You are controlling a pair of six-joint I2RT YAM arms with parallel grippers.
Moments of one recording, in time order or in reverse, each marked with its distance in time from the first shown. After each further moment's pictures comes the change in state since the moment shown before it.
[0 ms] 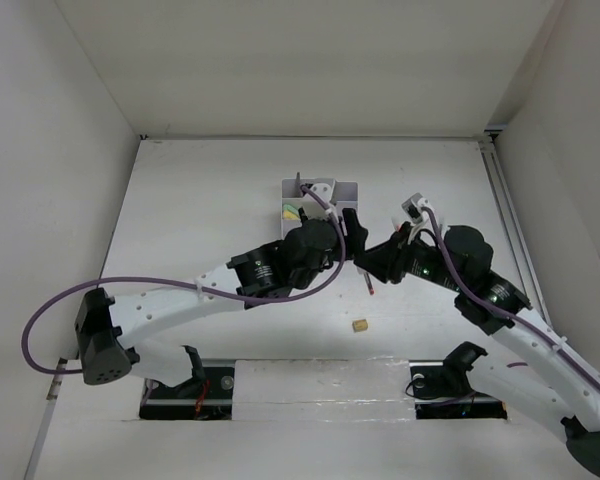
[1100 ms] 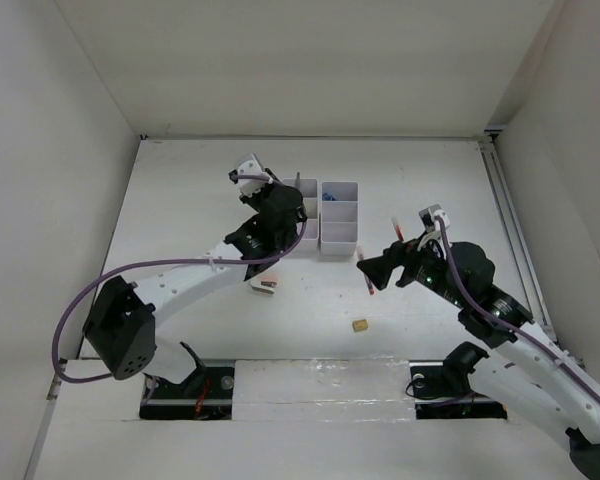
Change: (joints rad) left arm 0.341 0.091 -0.135 0.323 -0.525 -0.032; right arm 0.013 -0.112 -0.112 -0.003 0.252 0.075
